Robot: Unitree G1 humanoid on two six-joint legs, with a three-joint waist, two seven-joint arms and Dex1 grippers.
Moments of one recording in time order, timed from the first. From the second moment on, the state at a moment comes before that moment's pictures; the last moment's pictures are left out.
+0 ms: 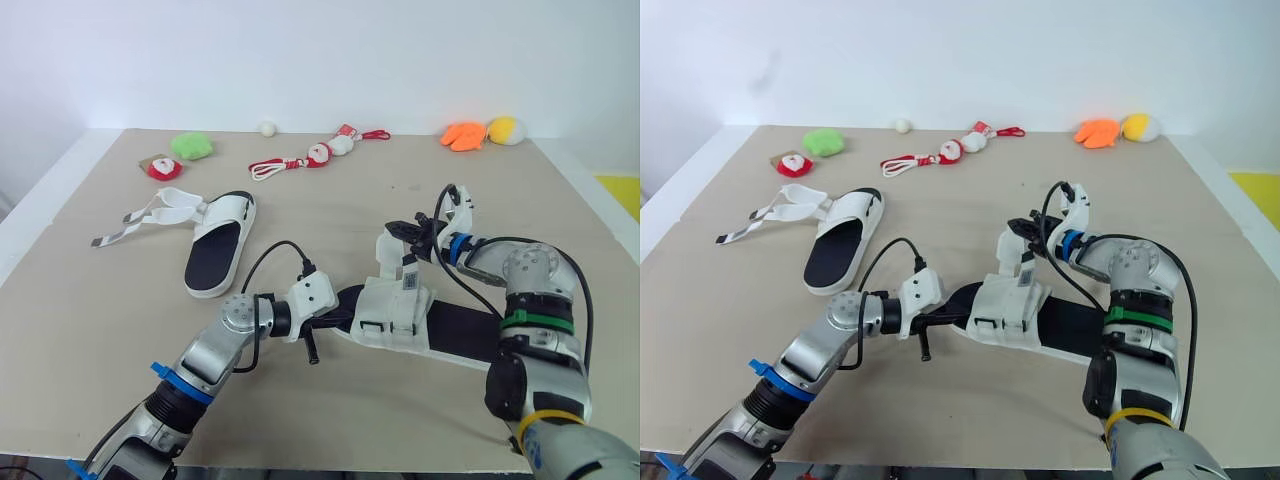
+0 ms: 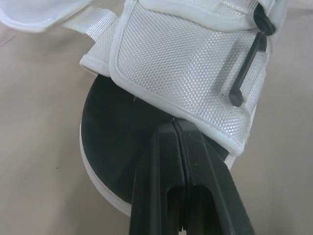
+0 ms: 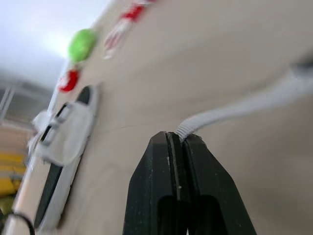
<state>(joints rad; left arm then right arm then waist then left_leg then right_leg) -0.42 0.30 -0.42 -0.06 -0.12 0.36 -0.87 -0.80 -0.41 -0.32 0.39 0.71 1.05 0.44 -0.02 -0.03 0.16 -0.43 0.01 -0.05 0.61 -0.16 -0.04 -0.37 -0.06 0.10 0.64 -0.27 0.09</state>
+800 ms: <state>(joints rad) -0.41 0.31 -0.42 -0.06 -0.12 0.36 -0.87 -0.45 -0.73 0.19 0.17 -0.01 -1.03 1.17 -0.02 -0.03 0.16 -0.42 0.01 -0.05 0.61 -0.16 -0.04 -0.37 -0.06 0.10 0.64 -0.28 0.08</state>
